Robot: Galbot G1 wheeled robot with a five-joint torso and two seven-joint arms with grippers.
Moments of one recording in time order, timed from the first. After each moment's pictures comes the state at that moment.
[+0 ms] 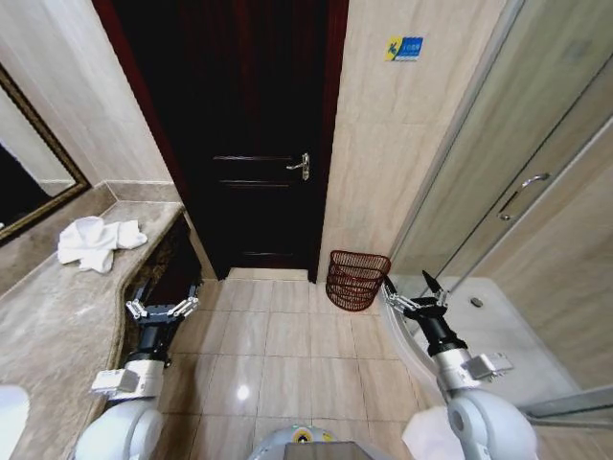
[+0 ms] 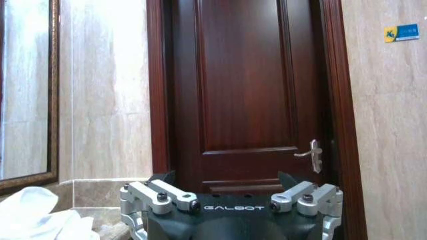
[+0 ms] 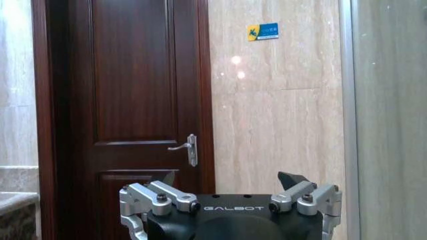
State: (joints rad) left arm 1.71 -1.36 -0.81 -2.30 -0.27 -0.11 0.02; right arm -1.69 1.50 0.79 2.38 0.29 -0.06 -0.23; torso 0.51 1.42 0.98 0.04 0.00
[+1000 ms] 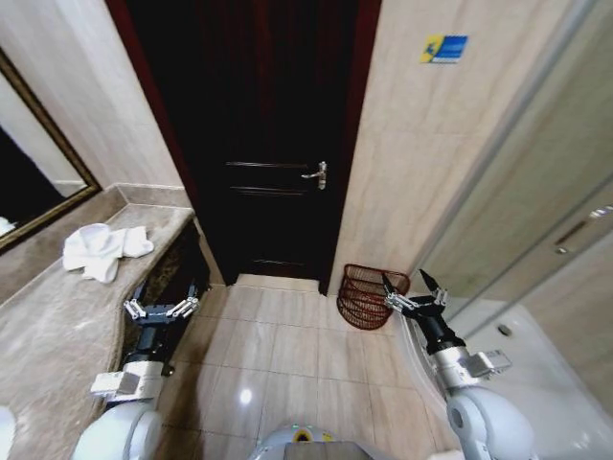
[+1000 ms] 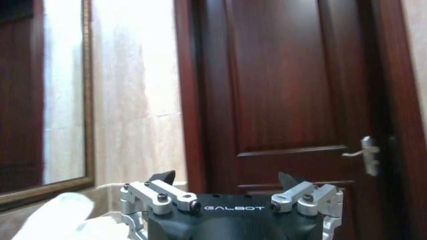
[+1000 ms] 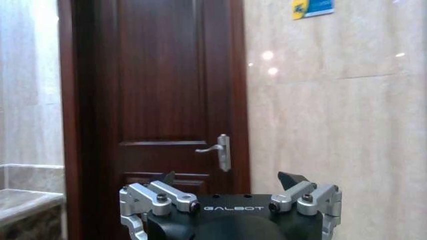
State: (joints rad) left arm 1.72 -1.37 -0.82 -2.29 -0.24 -0.14 0.02; right arm -1.68 1.49 0.79 2.37 0.29 -0.06 -0.24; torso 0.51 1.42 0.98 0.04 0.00
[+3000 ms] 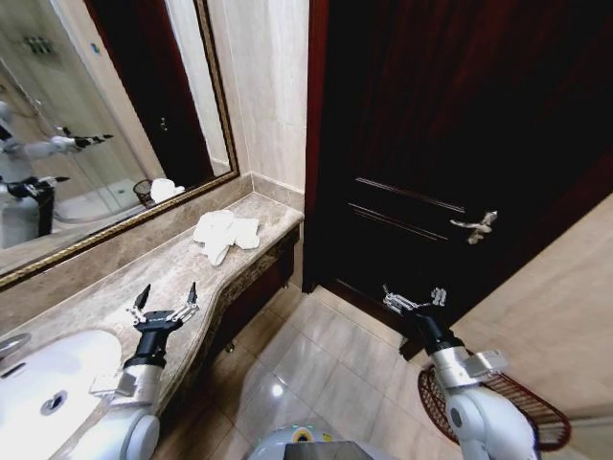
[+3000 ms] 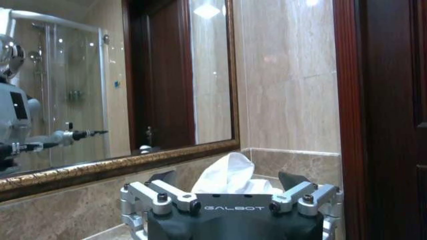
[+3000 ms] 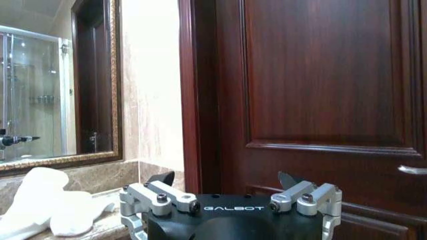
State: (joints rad) left arm 1.74 -1.36 -0.82 -2.30 -0.28 -0.05 0.01; right arm -1.68 1.50 0.79 2.37 0.28 -0.06 -0.25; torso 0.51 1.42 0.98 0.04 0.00
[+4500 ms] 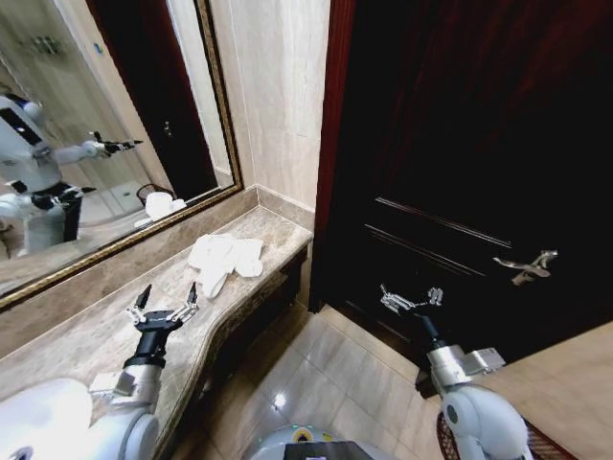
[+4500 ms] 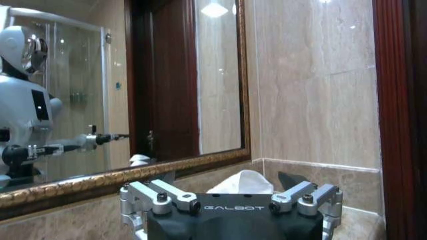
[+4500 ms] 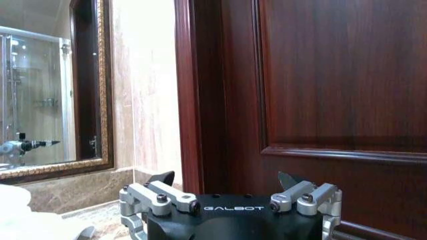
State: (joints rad) left arm 1.74 -1.35 -0.83 -2.30 -0.31 -0.06 0.01; right arm -1.66 1.51 0.78 2.35 0.28 -0.05 -0.27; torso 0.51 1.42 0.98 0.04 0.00
